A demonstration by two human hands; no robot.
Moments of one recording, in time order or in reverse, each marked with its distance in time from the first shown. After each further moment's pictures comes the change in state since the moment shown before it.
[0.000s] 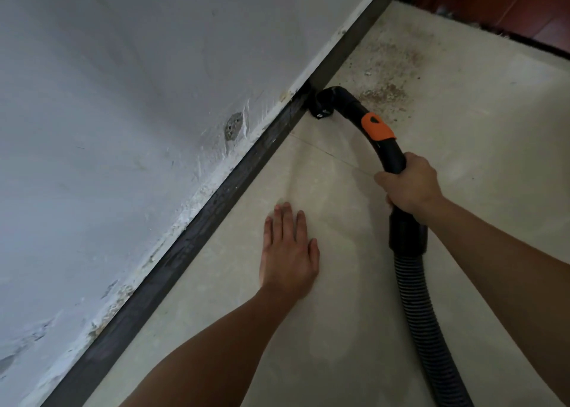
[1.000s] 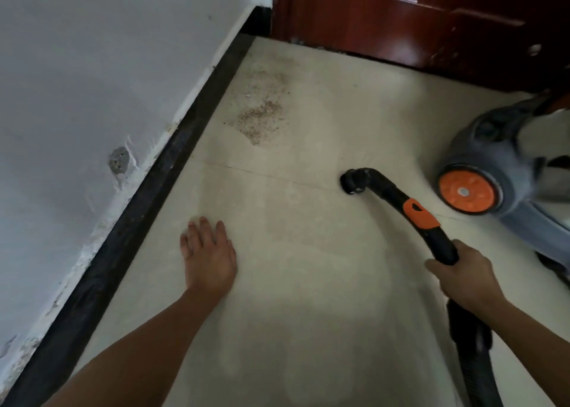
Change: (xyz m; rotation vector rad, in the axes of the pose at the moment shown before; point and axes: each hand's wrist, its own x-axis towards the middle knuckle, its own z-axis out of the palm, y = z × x) left_hand -0.001 0.008 -0.015 0.072 -0.067 0.054; right_hand -0.207 0.189 -0.150 -0.144 0.282 0.371
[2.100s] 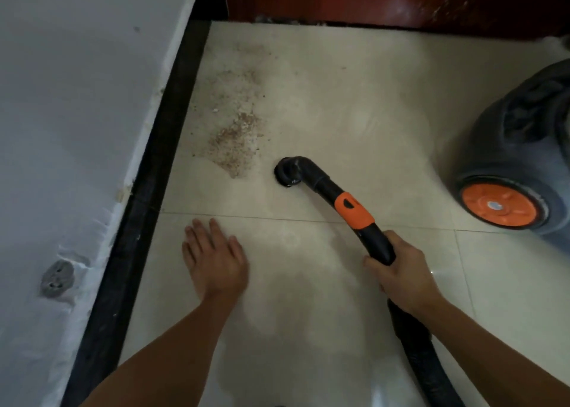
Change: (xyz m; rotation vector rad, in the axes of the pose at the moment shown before) left_hand 0.123 0.047 0.004 -0.074 0.030 -0.117; right_hand 0.056 -0.099 0.063 0.293 -0.192 -0.061
